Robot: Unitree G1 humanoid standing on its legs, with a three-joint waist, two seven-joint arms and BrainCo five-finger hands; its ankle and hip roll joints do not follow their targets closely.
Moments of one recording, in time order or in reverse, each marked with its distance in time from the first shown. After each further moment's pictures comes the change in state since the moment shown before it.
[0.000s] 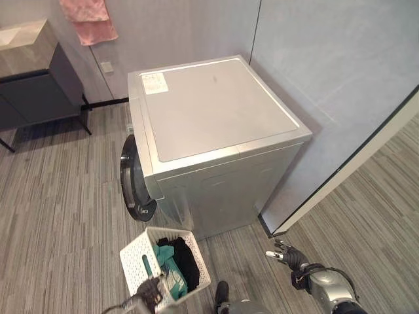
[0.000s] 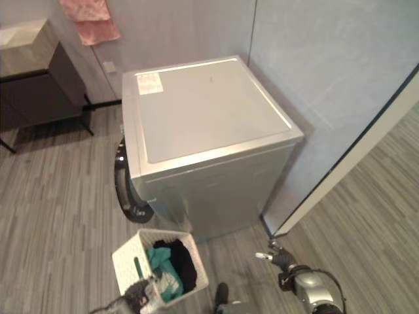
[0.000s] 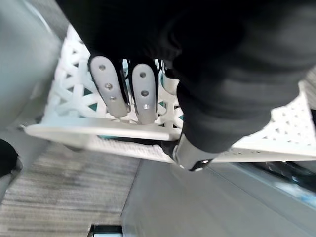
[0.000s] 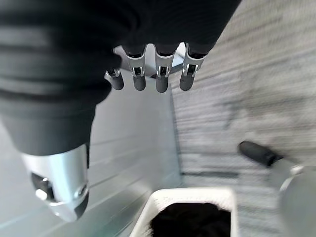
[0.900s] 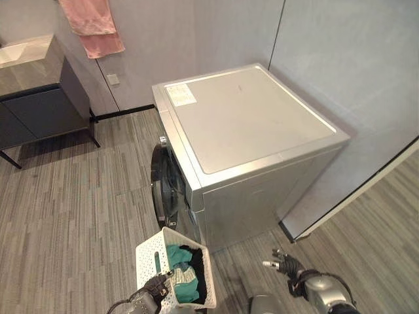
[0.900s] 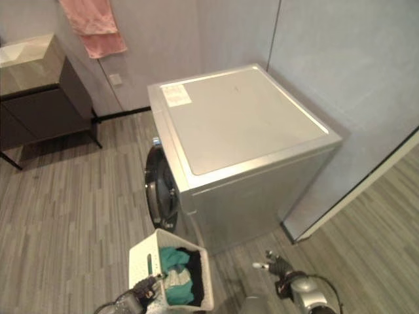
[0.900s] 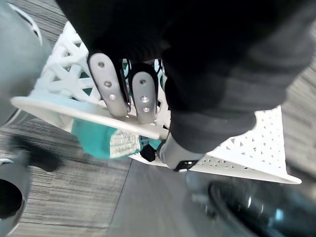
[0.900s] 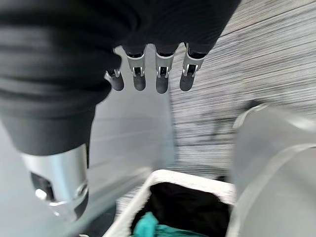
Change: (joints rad) left arm -0.068 -0.020 0.079 0.195 -0.042 0.020 -0.027; right arm -0.021 0.042 0.029 0.106 -0.047 0.005 0.010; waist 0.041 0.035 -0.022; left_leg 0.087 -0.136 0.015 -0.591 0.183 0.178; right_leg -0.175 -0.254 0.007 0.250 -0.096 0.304
